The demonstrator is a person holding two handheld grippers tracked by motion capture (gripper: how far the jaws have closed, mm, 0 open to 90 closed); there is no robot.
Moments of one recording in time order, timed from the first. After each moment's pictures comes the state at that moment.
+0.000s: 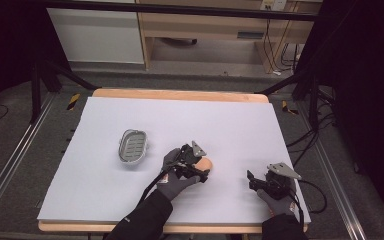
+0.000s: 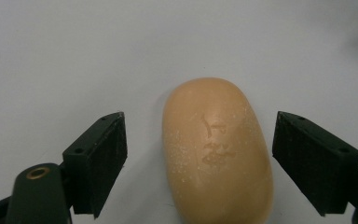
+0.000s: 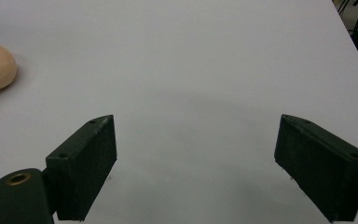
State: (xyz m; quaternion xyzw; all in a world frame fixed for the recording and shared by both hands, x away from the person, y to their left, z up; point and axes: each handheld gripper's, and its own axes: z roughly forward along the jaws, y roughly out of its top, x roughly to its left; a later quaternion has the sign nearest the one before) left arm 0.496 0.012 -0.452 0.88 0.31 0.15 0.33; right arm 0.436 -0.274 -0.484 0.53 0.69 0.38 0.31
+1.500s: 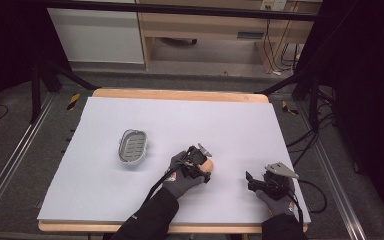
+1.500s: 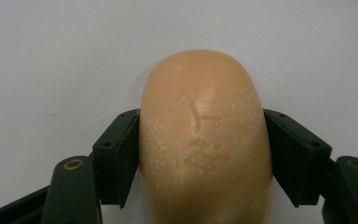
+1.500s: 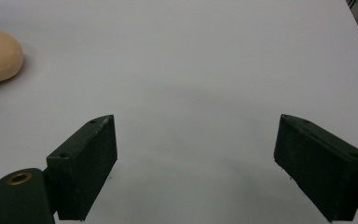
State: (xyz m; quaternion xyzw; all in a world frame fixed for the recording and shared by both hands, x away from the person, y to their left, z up) left arm 0.506 -0.006 -0.466 0.90 0.32 0.12 0.28; right arm 0.437 -0.270 -0.485 0.53 0.71 0.37 0.30
